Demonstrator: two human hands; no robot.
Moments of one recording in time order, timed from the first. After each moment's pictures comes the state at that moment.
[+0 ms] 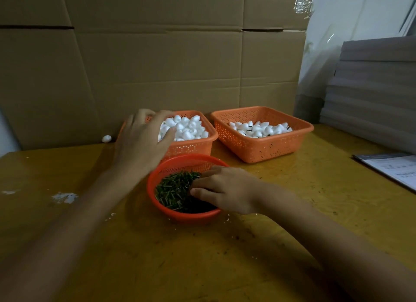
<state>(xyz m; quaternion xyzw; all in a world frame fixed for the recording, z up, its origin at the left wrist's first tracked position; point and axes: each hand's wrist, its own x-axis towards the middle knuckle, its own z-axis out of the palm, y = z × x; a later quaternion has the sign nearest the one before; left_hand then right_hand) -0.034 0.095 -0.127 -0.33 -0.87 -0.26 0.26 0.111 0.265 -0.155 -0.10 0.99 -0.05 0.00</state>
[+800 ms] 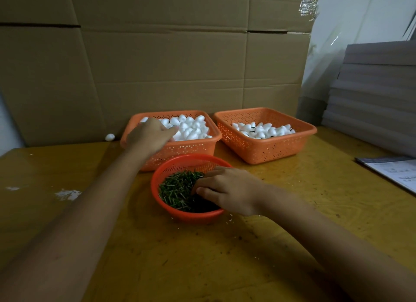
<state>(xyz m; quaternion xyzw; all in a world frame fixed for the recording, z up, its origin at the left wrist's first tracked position) -0.091 0.118 -0.128 -0.23 -0.92 -0.31 0.07 0.110 0.265 -0.160 -0.09 1.00 -0.05 0.00</state>
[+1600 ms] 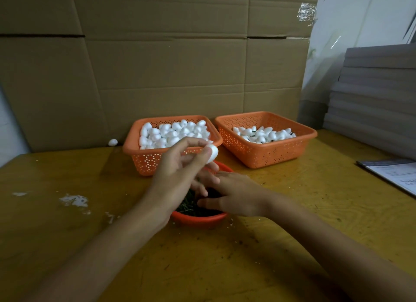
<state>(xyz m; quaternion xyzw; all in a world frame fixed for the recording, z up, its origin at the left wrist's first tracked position) 0.049 0.104 -0.145 -0.36 -0.61 -0.70 -0.11 0.110 0.265 -0.159 -0.07 0.99 -0.11 -0.01</state>
